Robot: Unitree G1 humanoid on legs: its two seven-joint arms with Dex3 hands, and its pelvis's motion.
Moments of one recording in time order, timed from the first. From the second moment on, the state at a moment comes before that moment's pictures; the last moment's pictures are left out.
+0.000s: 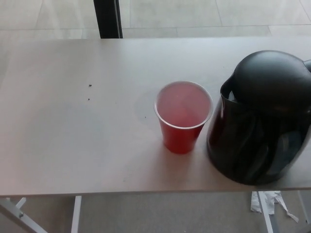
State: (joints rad) left_arm 0.37 0.65 0.47 0.44 -0.22 0.26 -0.31; right_arm -0.39 -0.31 -0.25 0.09 -0.28 0.85 0.02
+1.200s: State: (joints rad) left_arm 0.37 0.64 0.50 0.49 -0.23 0.23 -0.33; right_arm 0.24 -0.63 -0.78 -0.09 0.05 0.72 0.38
